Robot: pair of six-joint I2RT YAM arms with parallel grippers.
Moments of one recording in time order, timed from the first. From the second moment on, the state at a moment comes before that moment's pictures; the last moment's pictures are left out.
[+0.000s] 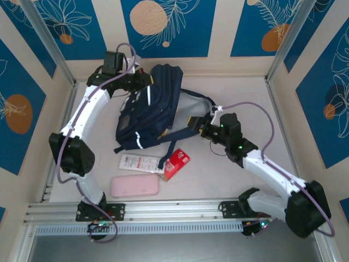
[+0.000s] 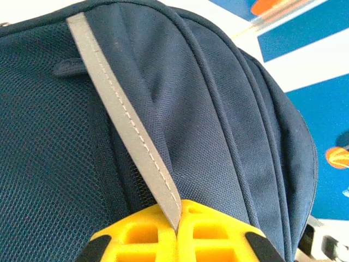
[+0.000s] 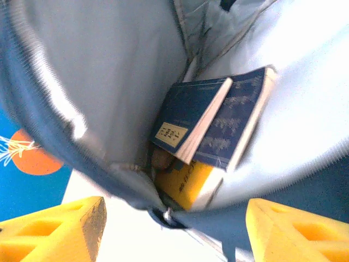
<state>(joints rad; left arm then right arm) -0.26 1.82 1.88 -0.71 0.59 -0.54 0.50 1.05 0.65 0.07 -0.27 0.86</state>
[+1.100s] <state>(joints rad) -0.48 1.39 1.27 -0.52 0.33 -0.58 0.14 1.70 1.20 -0.52 0.02 0.69</state>
